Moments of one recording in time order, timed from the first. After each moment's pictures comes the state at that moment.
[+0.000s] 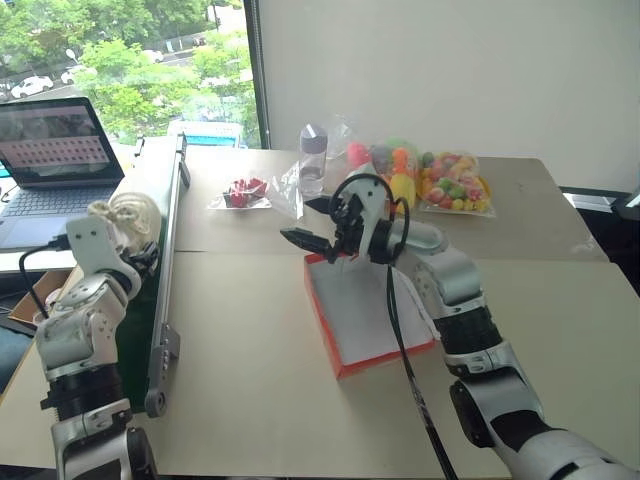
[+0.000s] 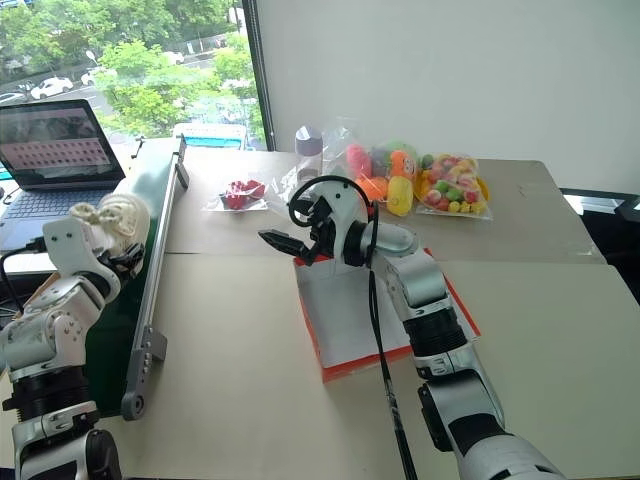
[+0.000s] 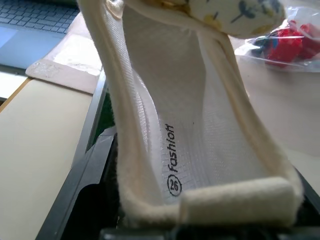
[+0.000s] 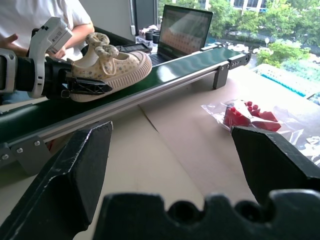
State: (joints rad) left arm -0.44 0.48 0.45 -0.01 -0.31 0.74 -0.15; right arm -0.78 -0.18 0.11 0.11 0.34 0.50 0.73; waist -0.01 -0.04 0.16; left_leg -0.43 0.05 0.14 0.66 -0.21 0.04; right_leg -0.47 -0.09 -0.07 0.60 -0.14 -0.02
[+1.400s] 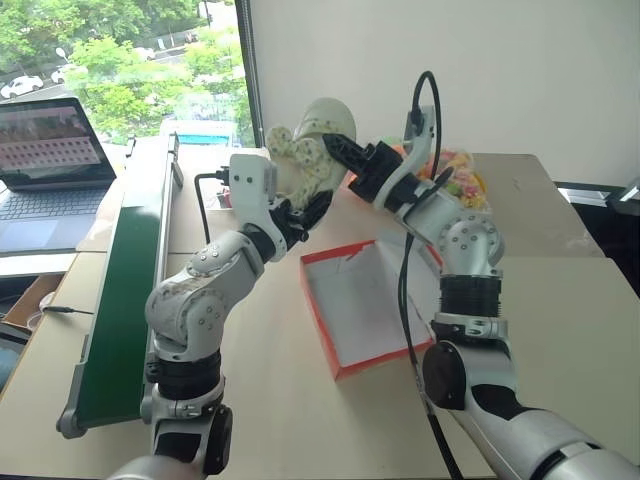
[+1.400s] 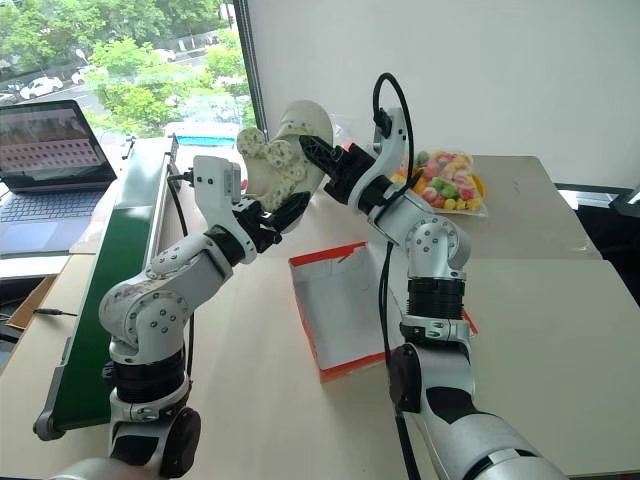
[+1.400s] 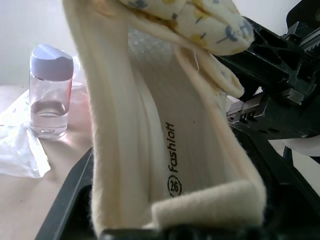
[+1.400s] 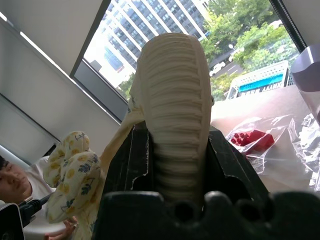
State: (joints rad) left arm -0.60 0.14 0.12 -0.45 -0.59 1.01 -0.13; right arm -0.97 -0.05 -0.33 0.23 0.79 0.83 0.31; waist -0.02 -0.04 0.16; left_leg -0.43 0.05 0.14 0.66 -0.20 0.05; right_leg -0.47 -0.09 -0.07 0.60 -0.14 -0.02
